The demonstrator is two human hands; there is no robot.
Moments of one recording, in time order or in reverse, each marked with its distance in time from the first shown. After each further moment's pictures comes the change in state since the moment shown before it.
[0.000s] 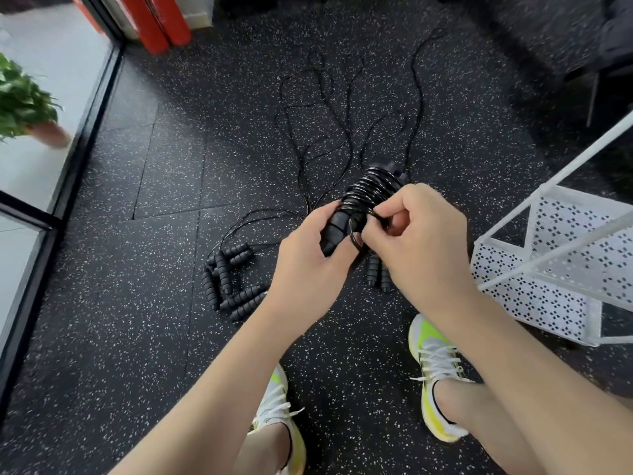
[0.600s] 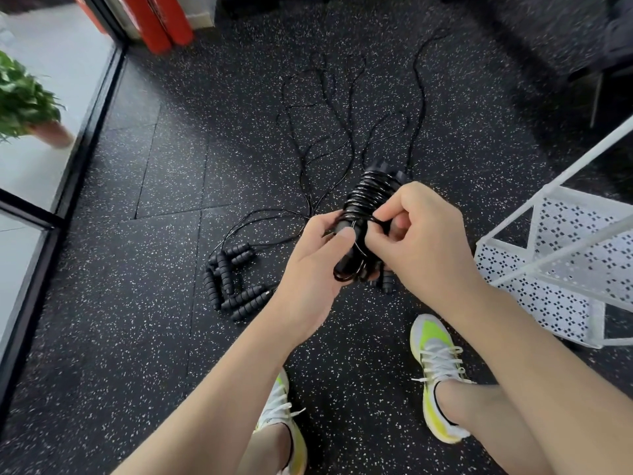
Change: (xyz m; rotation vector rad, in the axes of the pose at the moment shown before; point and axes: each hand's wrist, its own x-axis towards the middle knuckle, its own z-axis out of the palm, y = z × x) left_hand -0.004 -0.003 0.008 -0.692 -0.109 -0.242; right_hand 0.004 0.003 -0.007 0.062 -0.129 -0.034
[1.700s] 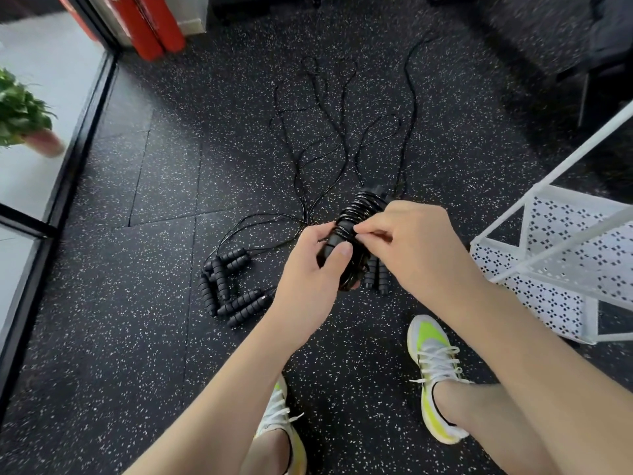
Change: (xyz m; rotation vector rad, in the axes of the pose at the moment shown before) left_hand 0.011 -0.022 -0.012 0.373 0.078 0.068; right_hand 0.007 0.019 -0.001 -0.229 -0.125 -0.155
